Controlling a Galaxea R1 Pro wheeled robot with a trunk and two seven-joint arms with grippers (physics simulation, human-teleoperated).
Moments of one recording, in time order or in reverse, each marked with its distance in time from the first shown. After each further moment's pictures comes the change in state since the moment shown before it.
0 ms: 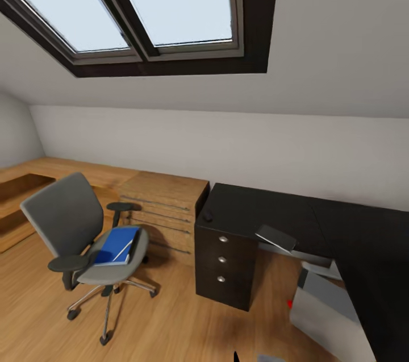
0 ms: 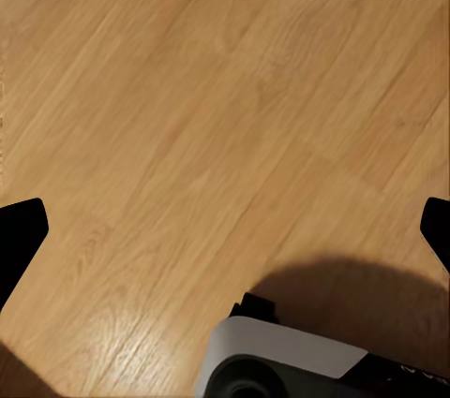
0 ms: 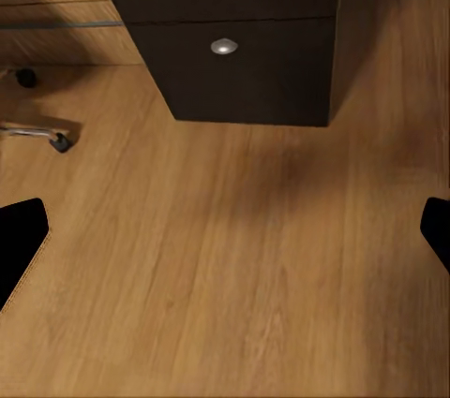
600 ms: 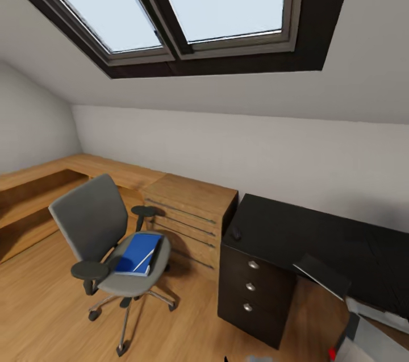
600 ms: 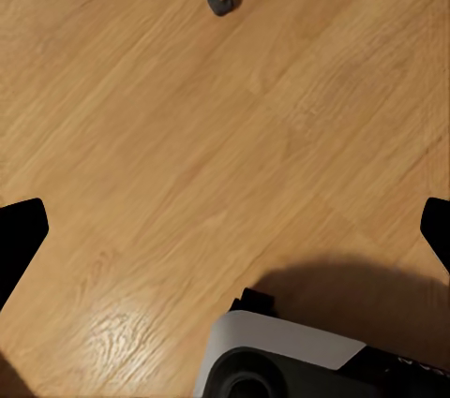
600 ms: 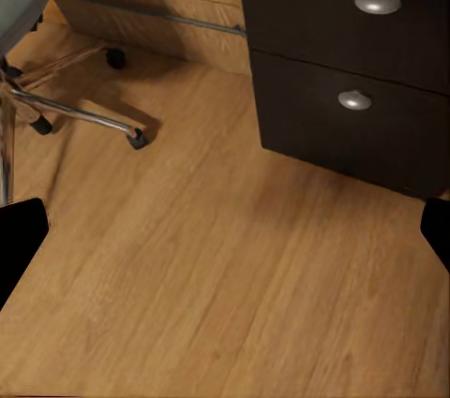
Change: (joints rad) left arm 0.000 -0.001 -0.003 0.000 -0.001 0.004 -0.002; right arm 0.000 0.032 0.003 0.020 0.130 -0.001 -0.018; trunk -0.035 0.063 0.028
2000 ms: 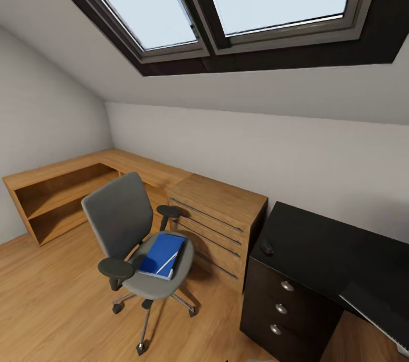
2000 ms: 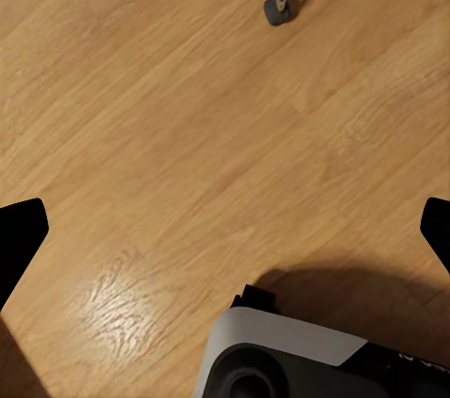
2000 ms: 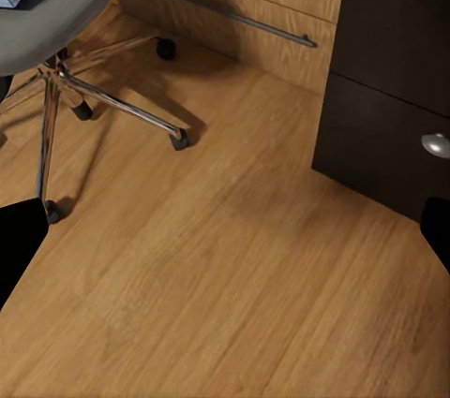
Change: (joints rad) left arm 0.000 -0.001 0.001 0.000 -0.001 -0.004 0.001; right arm 0.000 0.003 -0.006 0.029 0.041 -0.023 -0.030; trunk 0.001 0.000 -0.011
